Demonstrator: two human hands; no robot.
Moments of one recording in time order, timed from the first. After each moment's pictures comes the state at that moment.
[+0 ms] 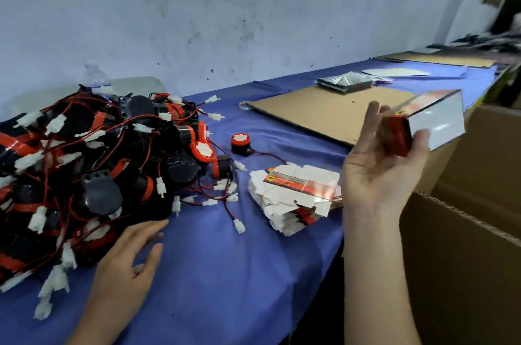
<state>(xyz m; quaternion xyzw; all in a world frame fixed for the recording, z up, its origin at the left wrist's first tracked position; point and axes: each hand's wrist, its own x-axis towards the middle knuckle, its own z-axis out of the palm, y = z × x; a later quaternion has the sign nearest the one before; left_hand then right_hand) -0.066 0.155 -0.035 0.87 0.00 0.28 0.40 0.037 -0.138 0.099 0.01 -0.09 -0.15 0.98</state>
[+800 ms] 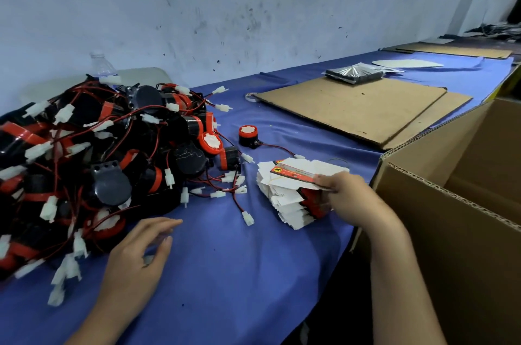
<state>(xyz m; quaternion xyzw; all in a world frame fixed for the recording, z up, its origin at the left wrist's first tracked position) -0.068 0.151 -0.031 0.87 0.01 0.28 0.40 0.059 -0.148 0.038 -0.96 -0.09 0.01 0.28</state>
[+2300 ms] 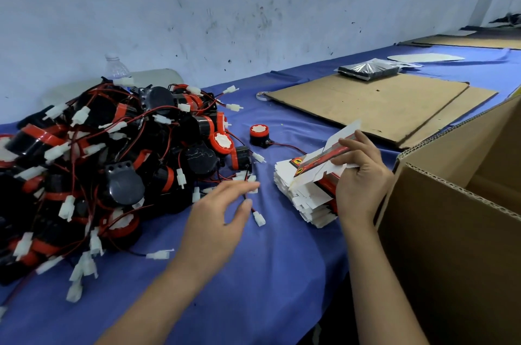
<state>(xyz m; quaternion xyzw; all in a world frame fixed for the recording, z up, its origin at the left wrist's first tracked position) -0.031 0.076 0.024 0.87 -0.08 0.25 0.42 0.083 -0.113 0.015 -0.70 -0.06 -0.47 0.54</state>
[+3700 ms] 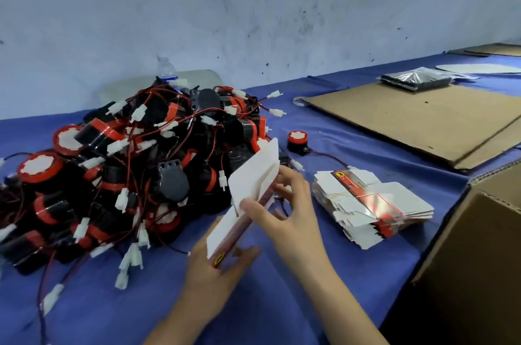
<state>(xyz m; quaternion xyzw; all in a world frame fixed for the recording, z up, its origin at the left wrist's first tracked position) -0.065 0.120 -0.033 0.77 0.05 0.26 0.59 -0.001 0.001 0.023 -0.67 -0.20 0.00 0.72</state>
